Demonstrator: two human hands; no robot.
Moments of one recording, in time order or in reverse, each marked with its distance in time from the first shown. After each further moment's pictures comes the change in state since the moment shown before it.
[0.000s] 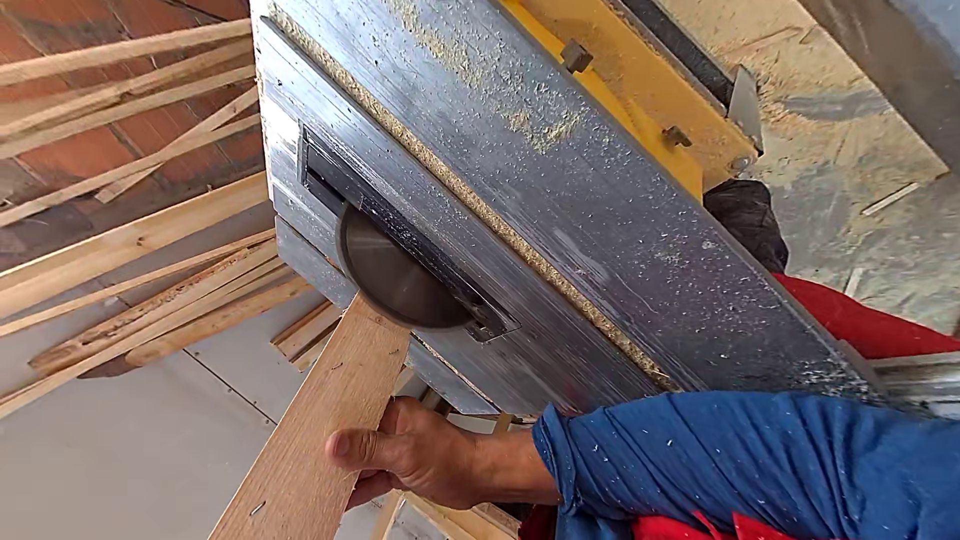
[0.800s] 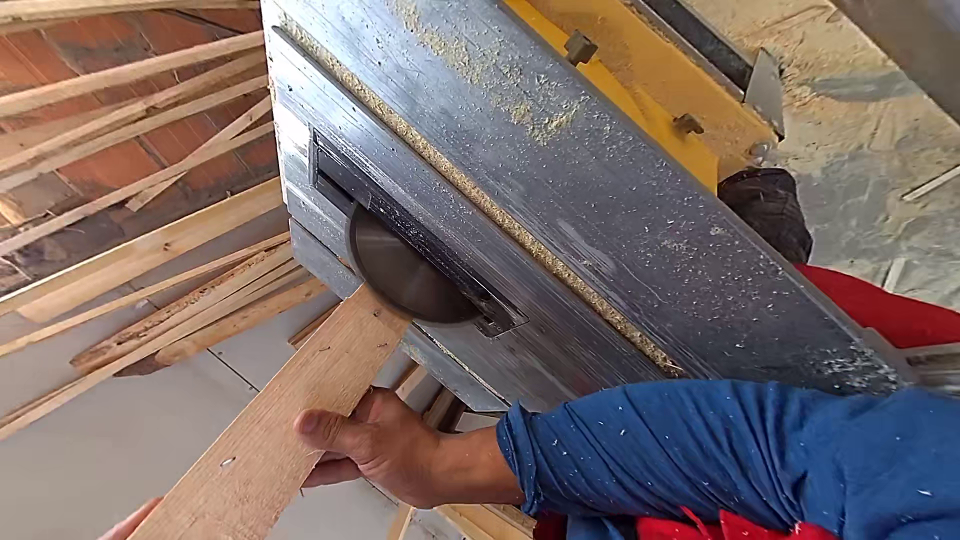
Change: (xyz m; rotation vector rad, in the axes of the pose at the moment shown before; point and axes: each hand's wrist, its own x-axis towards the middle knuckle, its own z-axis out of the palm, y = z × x) left_hand 0.056 -0.046 -0.076 0.015 -0.111 0.037; right_hand 0.027 0.008 0.030 0.123 0.145 -0.041
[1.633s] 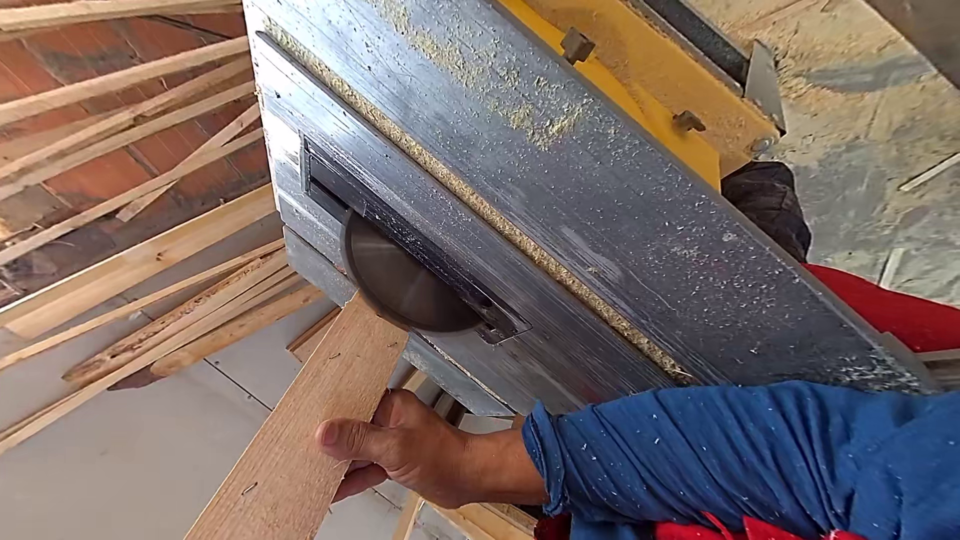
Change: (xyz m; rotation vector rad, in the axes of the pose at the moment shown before) left_hand -0.009 0.024 0.070 -0.109 0.068 0.044; right_hand -0.002 -0.014 -0.022 -0.089 -0.093 -0.021
